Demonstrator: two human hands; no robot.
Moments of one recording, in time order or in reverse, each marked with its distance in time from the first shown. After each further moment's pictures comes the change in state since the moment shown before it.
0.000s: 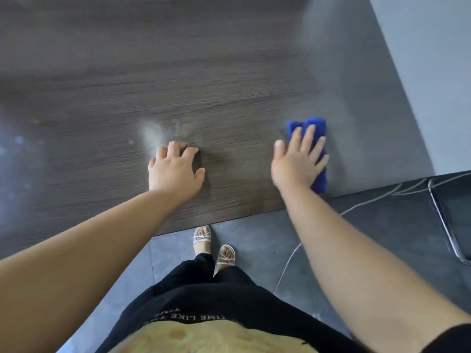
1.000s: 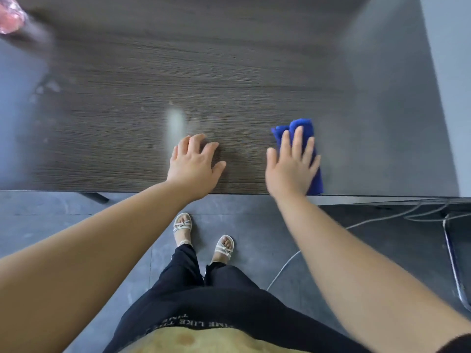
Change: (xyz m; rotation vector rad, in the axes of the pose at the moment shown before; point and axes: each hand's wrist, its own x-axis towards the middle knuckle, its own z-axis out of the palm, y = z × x) left_hand -0.063 -0.012 0.020 -0.134 0.010 -0.044; right_hand -0.062 -0.014 0.018 -0.007 0.057 -0.336
